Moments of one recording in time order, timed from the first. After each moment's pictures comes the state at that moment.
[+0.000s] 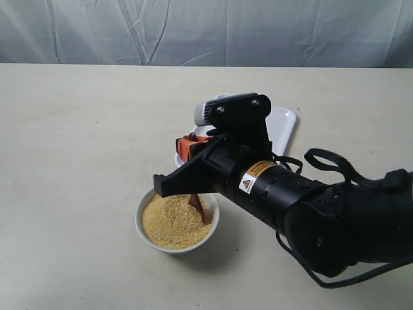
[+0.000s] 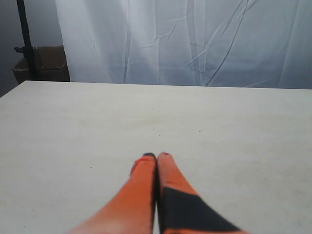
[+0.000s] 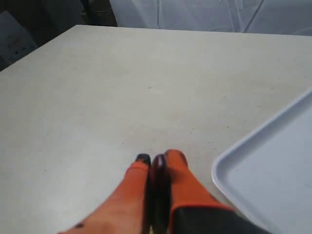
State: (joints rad) left arm 0.00 0.00 0.00 0.02 0.23 -0.04; right arm 0.98 1.64 -0.62 0.43 -0.63 -0.05
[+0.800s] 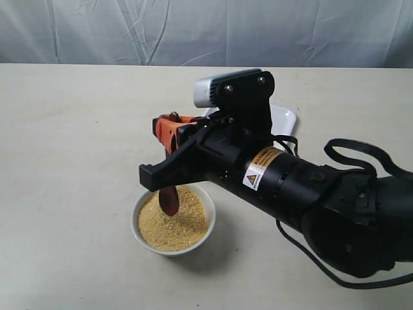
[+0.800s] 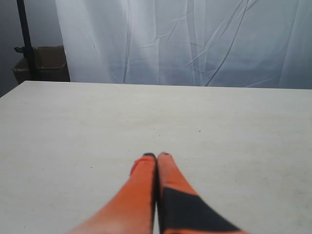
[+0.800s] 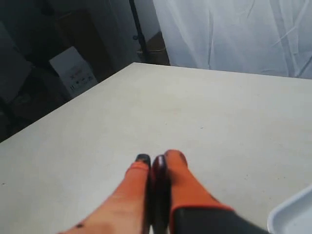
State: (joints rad) left arm 0.00 0.00 0.00 0.02 0.23 -0.04; right arm 0.98 1.55 -0.62 0.20 -0.67 0.11
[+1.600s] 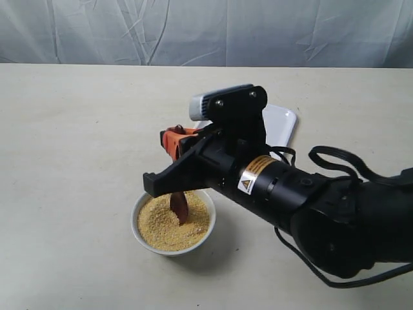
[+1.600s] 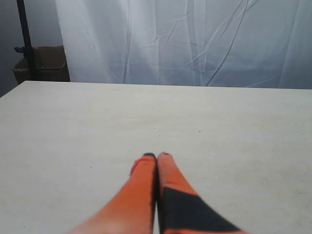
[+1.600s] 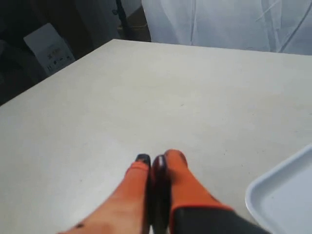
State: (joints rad) left arm 0.00 0.00 0.00 0.02 0.23 -0.04; right arm 0.98 1.61 -0.62 0.27 -0.67 0.05
